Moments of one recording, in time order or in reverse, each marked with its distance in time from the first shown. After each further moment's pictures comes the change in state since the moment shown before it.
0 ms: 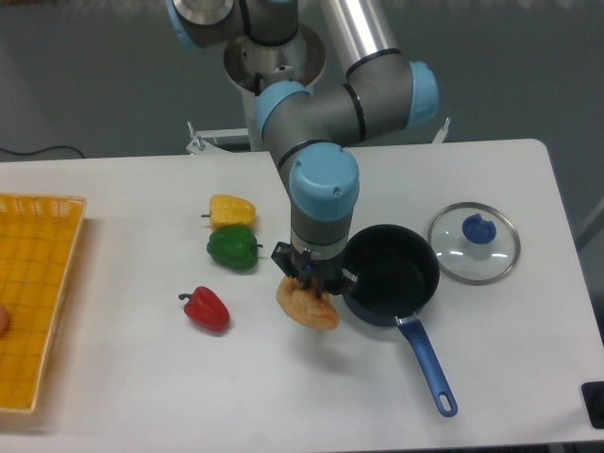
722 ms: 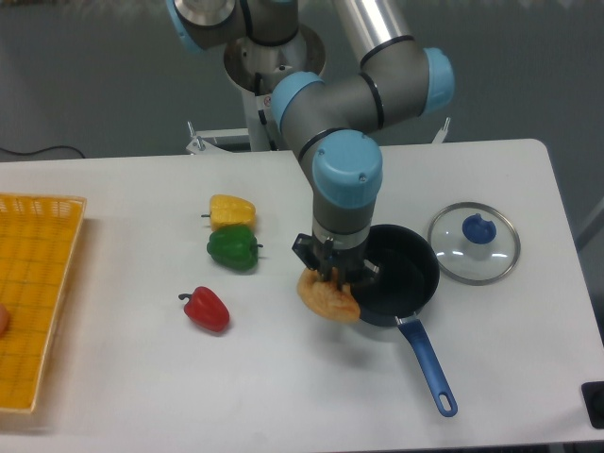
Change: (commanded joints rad) arm 0.064 0.015 -0.012 0.003 0.037 0.106
